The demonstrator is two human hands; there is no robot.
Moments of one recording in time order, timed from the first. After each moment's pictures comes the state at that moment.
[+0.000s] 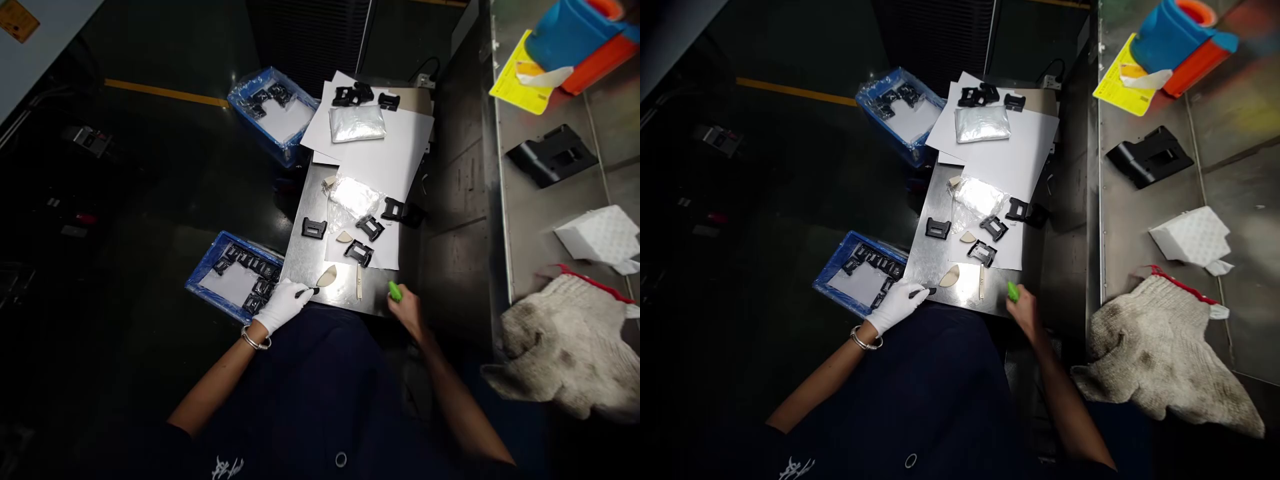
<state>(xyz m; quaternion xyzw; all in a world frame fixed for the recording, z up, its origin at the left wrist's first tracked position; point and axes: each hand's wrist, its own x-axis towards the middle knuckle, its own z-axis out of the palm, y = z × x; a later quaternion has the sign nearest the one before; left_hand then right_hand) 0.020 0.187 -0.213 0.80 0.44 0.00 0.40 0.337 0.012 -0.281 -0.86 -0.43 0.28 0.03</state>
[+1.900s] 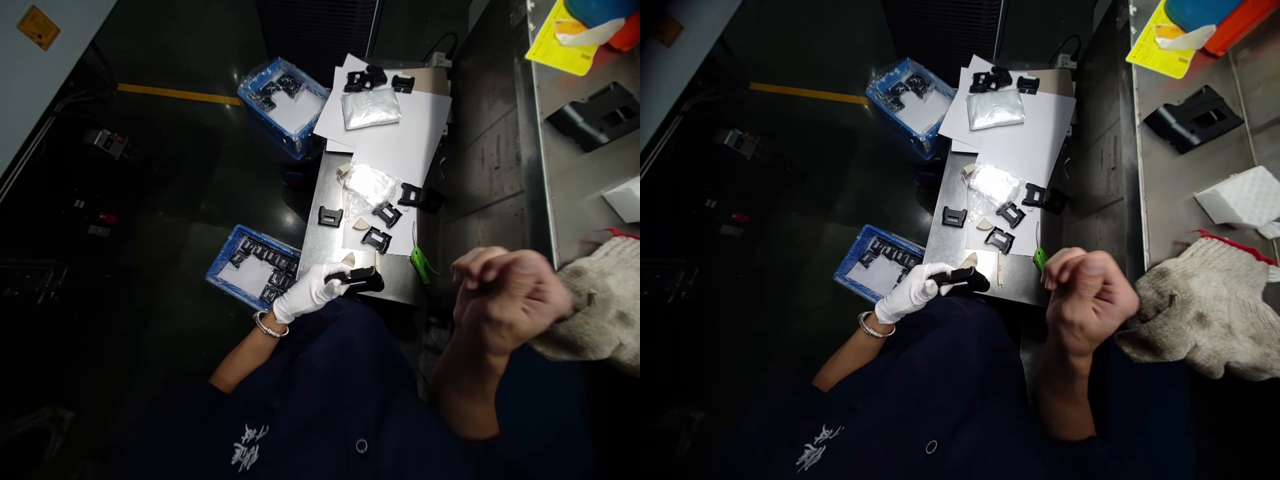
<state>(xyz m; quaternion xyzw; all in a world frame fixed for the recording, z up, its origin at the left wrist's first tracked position) 0.014 0.193 -0.124 0.66 0.21 0.12 0.71 0.223 0.075 -0.063 -0.61 -0.40 0.03 0.69</state>
